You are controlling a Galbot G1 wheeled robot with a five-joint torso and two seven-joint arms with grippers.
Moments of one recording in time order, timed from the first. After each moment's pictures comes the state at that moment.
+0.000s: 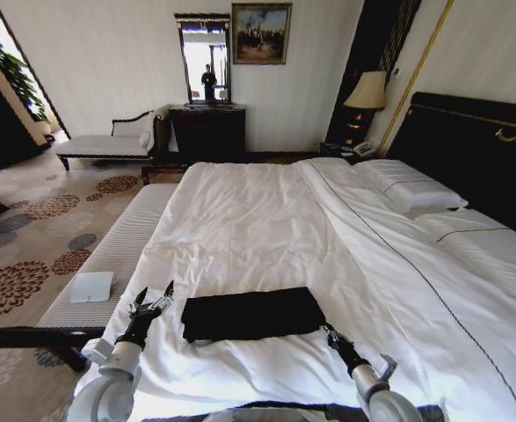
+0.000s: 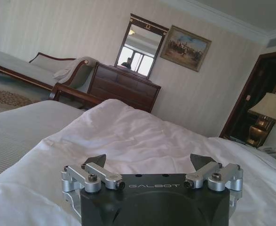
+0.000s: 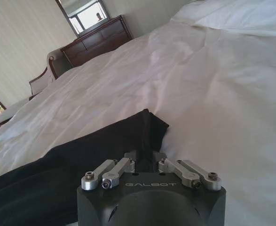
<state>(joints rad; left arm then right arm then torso) 1.73 -1.35 -0.75 -2.18 -0.67 0.09 0.07 -1.74 0.94 0.38 1.86 0.97 0.18 0.01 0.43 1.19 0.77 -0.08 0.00</state>
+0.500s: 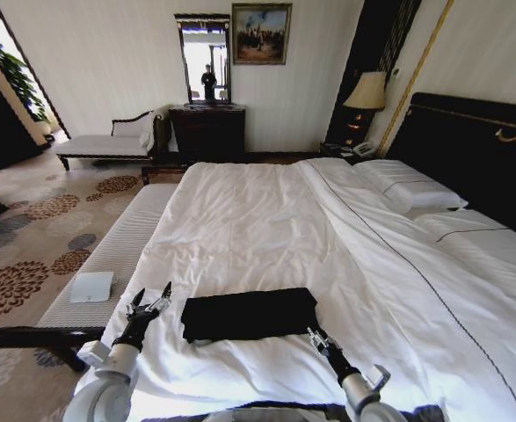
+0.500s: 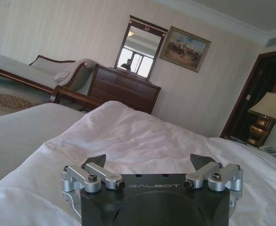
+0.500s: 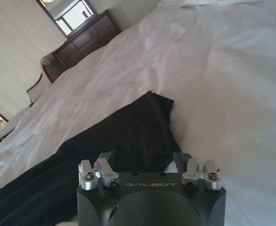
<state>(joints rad) 1.75 -1.34 -0.76 -2.19 -0.67 0.08 0.07 -1.76 0.97 0.35 1.88 1.07 0.18 0.04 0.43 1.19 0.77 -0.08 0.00</state>
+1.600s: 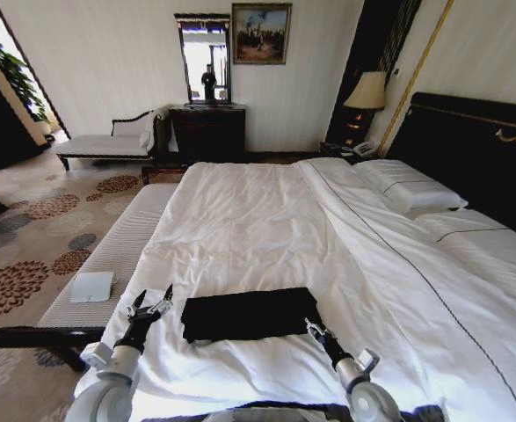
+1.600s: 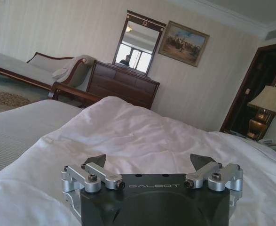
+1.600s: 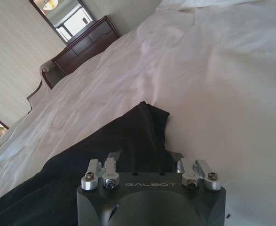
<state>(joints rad) 1.75 -1.36 -0.72 -2.18 -0.62 0.08 0.07 -1.61 0.98 0.32 1.76 1.11 0.15 0.00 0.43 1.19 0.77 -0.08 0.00</state>
